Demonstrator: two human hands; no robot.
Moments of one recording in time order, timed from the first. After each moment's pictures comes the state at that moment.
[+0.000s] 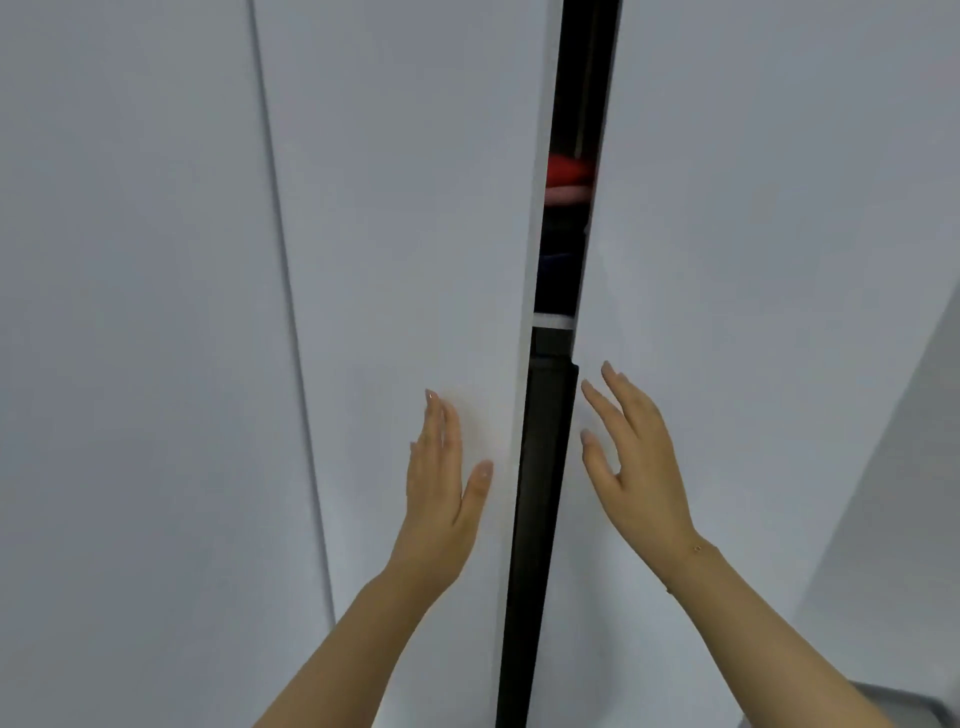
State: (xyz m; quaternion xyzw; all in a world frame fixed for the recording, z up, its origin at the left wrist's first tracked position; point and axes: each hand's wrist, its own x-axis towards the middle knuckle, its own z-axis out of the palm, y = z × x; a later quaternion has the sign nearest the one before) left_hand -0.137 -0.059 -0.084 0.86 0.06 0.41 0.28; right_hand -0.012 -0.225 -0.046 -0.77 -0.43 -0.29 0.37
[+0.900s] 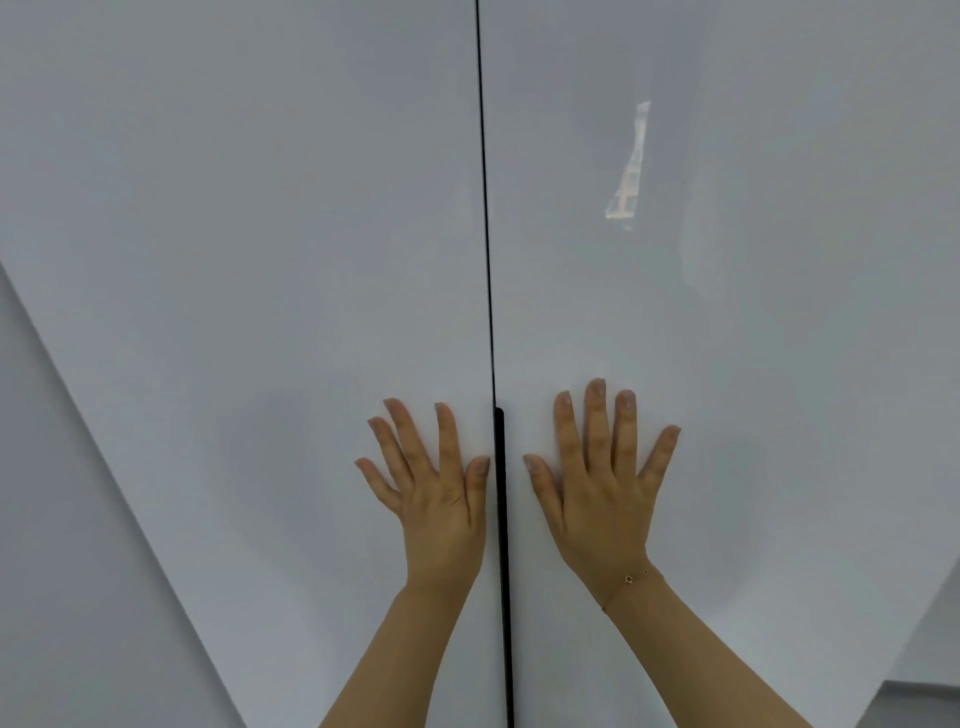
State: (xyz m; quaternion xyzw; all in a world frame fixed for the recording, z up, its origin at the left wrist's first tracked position) left_hand 0.087 -0.030 -0.106 0.84 0.18 0.50 0.11; right_hand 0.175 -0.156 -0.108 -0.76 -0.27 -0.57 0.17
